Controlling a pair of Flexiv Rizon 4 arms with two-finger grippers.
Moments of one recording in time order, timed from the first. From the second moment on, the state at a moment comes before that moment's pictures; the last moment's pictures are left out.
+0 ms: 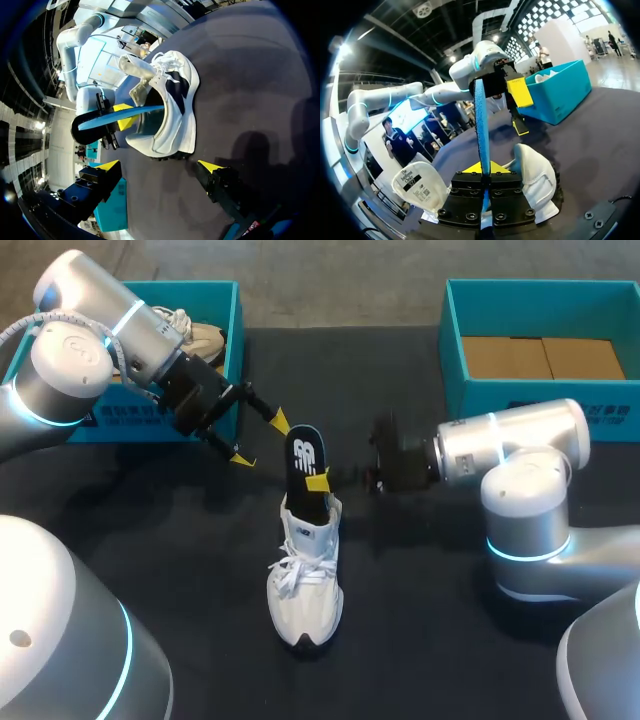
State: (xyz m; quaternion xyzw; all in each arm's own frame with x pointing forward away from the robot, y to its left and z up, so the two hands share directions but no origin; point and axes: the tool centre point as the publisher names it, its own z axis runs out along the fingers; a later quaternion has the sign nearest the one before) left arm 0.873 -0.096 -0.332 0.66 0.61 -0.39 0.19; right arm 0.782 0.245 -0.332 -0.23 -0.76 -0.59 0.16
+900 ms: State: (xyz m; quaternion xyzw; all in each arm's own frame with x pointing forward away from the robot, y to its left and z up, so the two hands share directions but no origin) left arm 0.873 -0.096 -0.332 0.66 0.61 -0.39 0.19; right arm 0.758 0.249 -0.357 -0.25 -0.74 -0.59 0.18
